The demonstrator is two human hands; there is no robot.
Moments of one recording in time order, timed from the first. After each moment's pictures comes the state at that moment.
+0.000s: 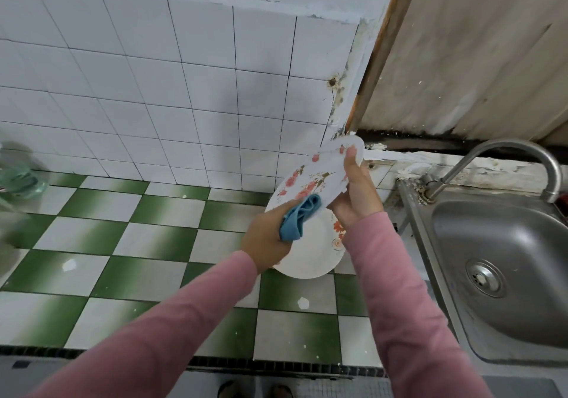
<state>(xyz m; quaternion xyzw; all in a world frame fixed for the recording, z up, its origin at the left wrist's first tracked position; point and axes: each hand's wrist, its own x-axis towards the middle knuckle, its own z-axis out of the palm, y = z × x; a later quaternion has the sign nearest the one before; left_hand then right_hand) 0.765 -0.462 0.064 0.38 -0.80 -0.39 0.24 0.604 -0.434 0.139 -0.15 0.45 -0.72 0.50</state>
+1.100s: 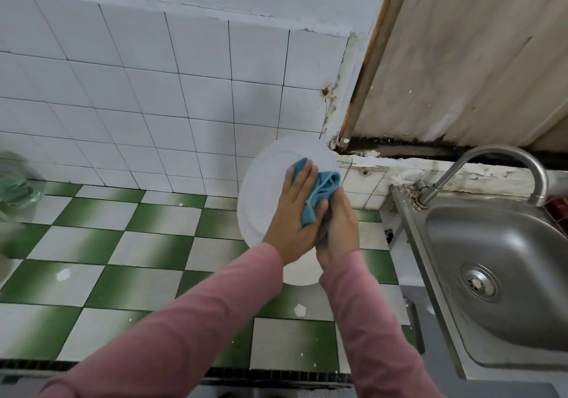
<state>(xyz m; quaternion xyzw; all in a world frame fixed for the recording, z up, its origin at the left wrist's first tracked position) 0.713 -0.461 0.081 0.28 -0.82 -0.33 0.37 0.643 -0.409 0.115 -0.08 0.47 -0.75 0.46</state>
